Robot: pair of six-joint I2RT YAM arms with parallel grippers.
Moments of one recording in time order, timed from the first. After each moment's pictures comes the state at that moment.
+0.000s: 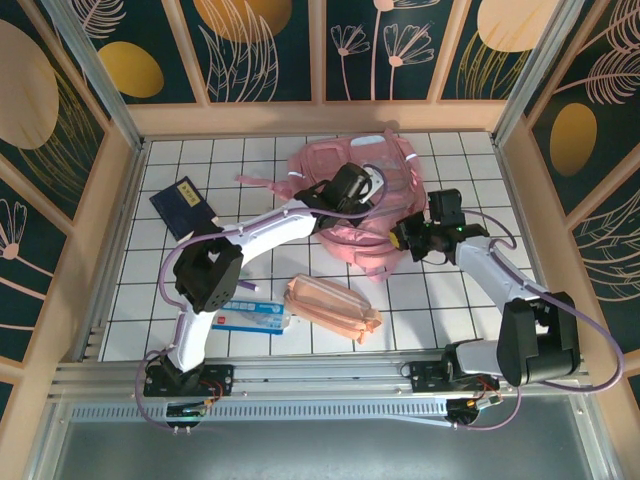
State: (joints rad) left arm -0.82 2.08 1.68 -0.30 -0.12 0.08; right arm 0.21 1.31 0.80 -0.40 -0.44 1.33
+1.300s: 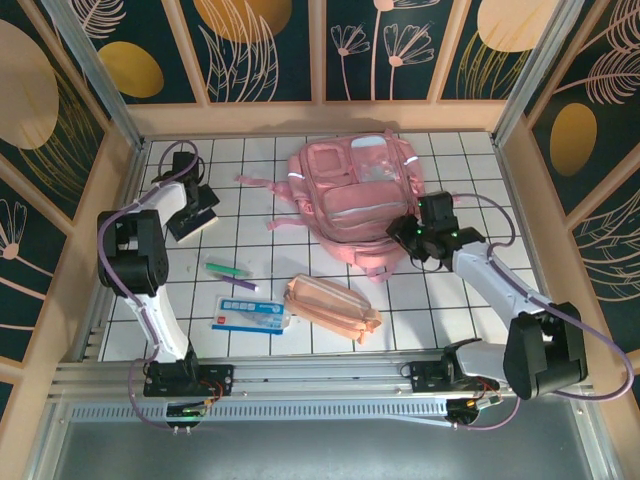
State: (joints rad) left arm 0.02 1.95 1.34 -0.53 -0.20 -0.63; right arm 0.32 1.25 0.82 -0.44 -0.16 0.90
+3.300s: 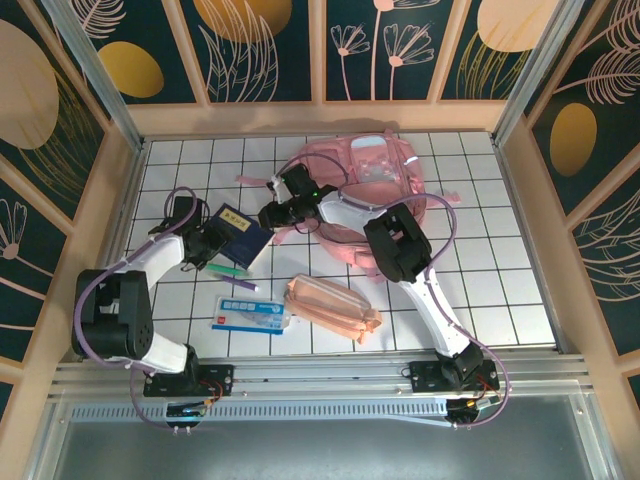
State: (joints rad) left arm -0.04 1.50 0.79 -0.40 0.12 -0.80; right arm 0.73 2.45 1.91 -0.30 -0.50 0.41
